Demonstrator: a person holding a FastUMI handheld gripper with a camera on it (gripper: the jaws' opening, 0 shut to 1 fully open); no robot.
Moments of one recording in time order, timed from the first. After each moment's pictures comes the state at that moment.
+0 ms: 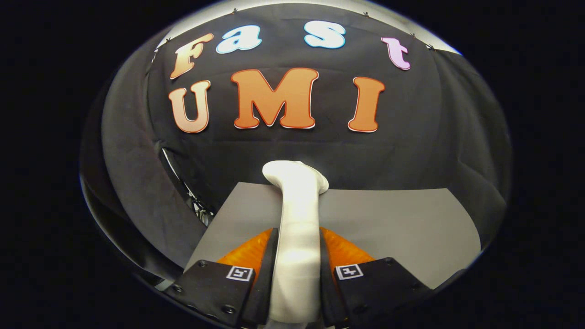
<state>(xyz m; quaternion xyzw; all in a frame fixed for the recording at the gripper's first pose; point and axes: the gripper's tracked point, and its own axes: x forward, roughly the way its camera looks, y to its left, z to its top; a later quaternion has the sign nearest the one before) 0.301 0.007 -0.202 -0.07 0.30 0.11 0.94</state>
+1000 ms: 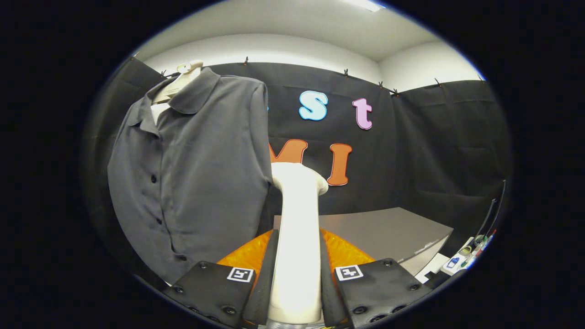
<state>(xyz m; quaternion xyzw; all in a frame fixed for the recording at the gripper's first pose) 0.099 0.091 -0.097 -0.07 0.10 0.04 0.99</state>
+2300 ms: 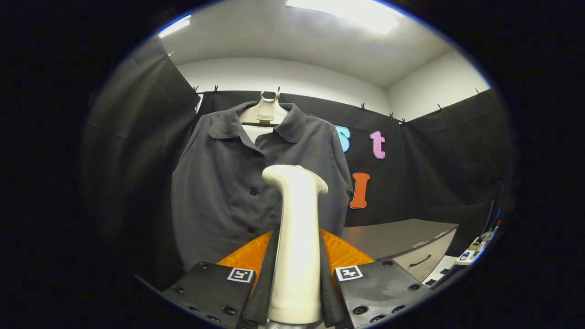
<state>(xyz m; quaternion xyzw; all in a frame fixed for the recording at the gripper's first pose) -0.006 0.246 -0.105 -0.08 0.00 0.07 0.99</state>
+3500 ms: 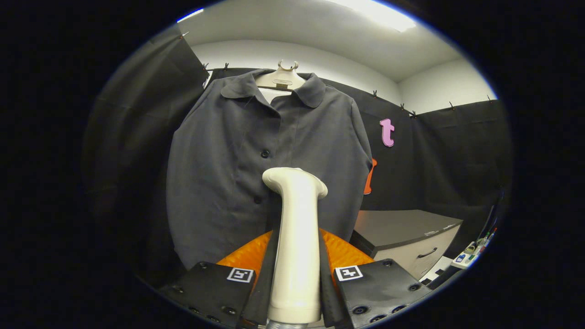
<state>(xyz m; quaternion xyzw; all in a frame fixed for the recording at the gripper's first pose) -0.001 0.261 -0.175 -0.12 0.06 0.07 0.99</state>
